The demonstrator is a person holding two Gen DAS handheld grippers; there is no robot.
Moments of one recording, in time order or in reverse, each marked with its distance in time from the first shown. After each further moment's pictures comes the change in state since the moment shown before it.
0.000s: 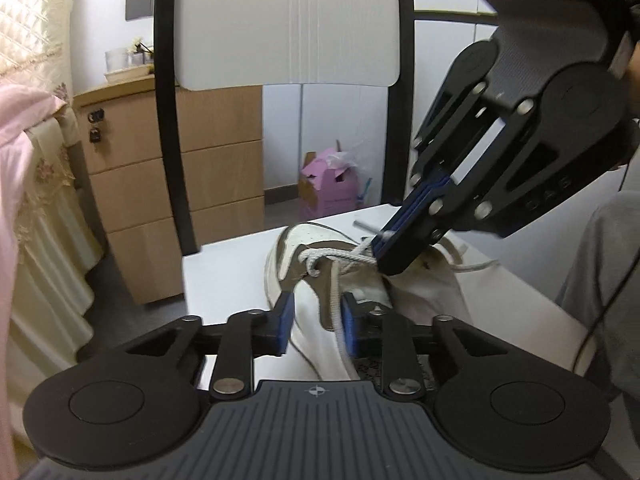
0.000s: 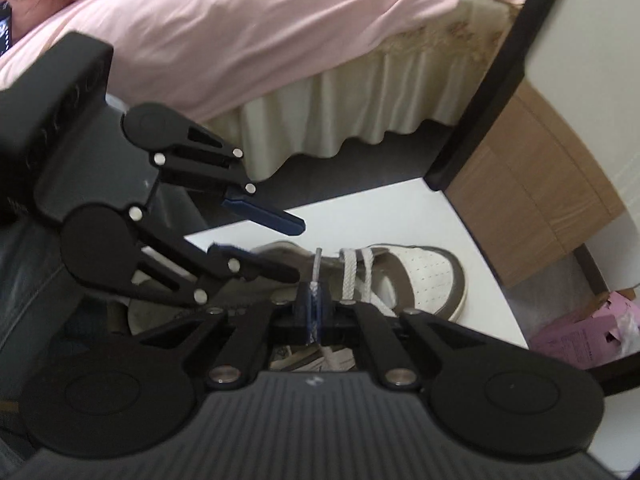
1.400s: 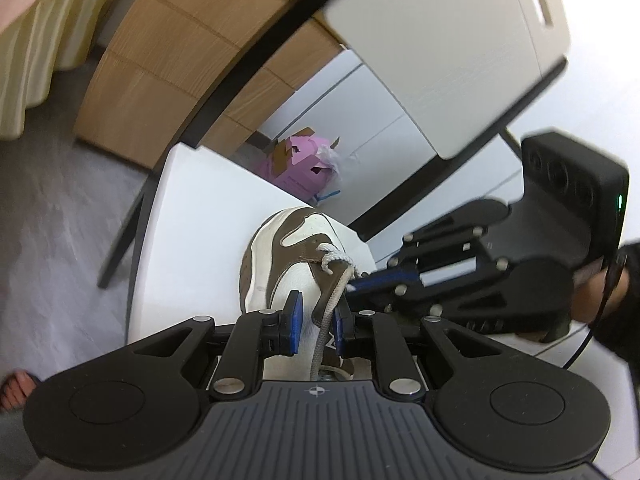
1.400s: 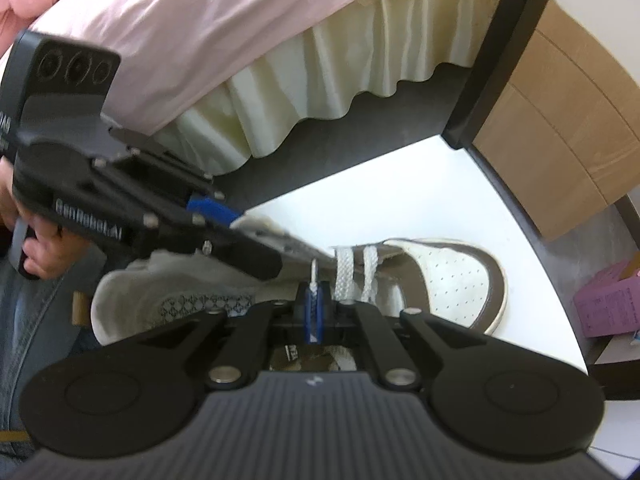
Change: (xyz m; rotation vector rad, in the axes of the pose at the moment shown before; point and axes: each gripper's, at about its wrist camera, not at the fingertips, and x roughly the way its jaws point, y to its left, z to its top) left arm 0.015 0.085 -0.017 -0.662 0.059 -0.289; right arm 0.054 -0.045 0.015 0.150 0.112 0.107
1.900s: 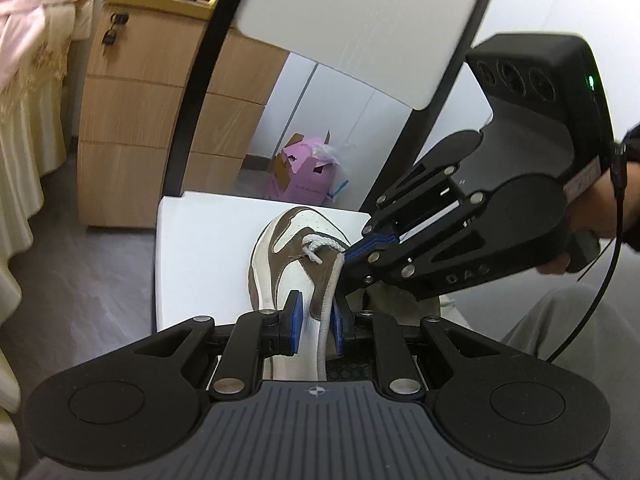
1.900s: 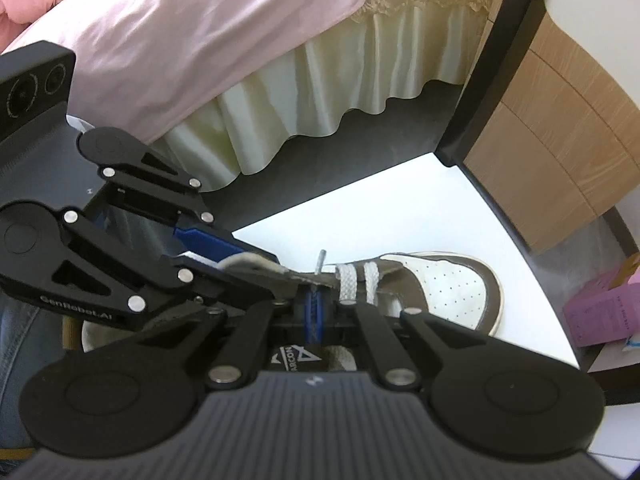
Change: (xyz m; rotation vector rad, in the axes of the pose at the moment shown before) left arm 0.000 -0.038 -0.013 0.356 -0.008 0.125; right arm 0.003 0.011 -0.002 -0.006 -0.059 -0.050
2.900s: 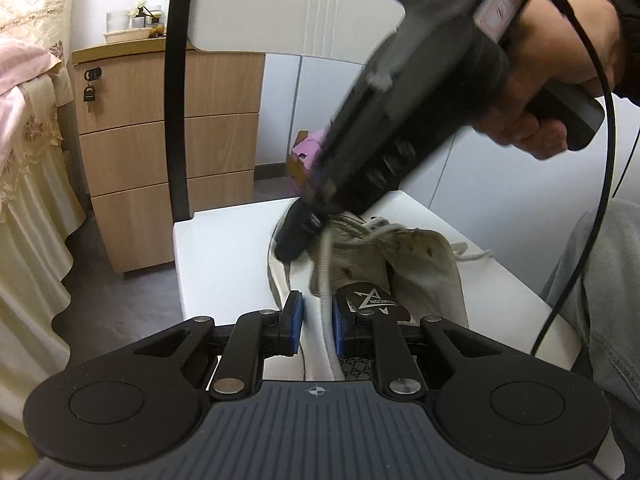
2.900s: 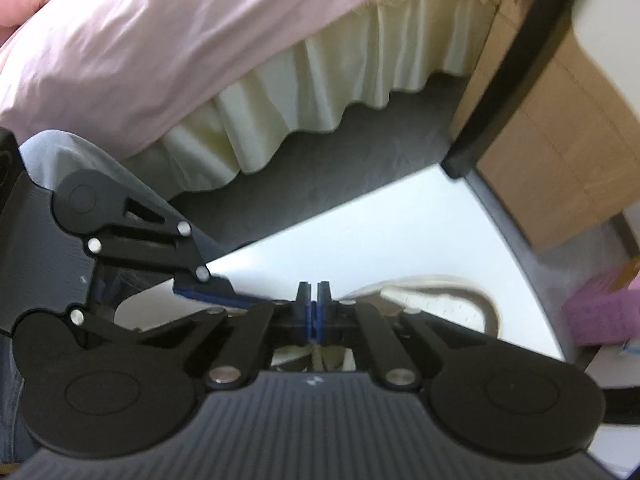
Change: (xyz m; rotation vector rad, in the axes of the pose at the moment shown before) left arm 0.007 -0.026 -0.011 0.245 0.015 0.121; right arm 0.009 0.003 0.045 -0.001 0.054 0.003
